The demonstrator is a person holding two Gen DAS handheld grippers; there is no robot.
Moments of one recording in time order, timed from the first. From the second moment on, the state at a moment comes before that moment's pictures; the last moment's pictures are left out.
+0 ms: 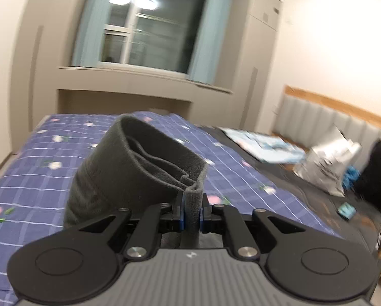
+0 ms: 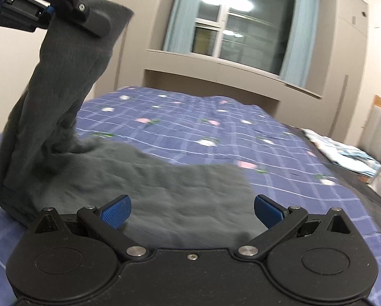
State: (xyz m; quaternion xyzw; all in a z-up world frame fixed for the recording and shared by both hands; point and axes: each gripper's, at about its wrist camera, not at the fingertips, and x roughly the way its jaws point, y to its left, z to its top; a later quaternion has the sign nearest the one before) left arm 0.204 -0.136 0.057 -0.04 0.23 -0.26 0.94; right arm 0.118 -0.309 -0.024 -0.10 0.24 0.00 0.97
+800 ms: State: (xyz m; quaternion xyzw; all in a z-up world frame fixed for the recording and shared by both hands) left arm 0.183 -0.171 -0.002 0.05 0.30 -0.32 0.90; right arm 0.104 -0.378 -0.021 -0.04 0.26 -0.08 0.96
